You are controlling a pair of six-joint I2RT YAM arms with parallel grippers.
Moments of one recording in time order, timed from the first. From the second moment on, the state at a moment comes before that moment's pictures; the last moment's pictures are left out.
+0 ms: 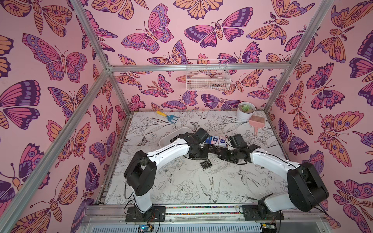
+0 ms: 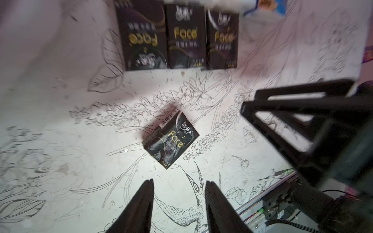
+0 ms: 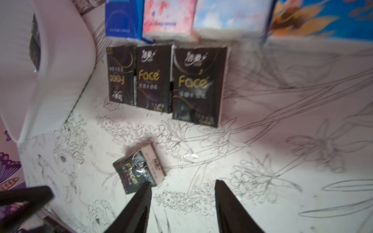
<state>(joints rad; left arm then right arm) -0.74 1.72 1.38 -0.79 0.20 -0.60 0.55 1.44 0.81 -0.39 -0.23 0.67</state>
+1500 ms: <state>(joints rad) -0.50 1.54 1.28 -0.79 0.16 -0.54 0.87 1.50 0.72 -0.14 -0.18 1.10</state>
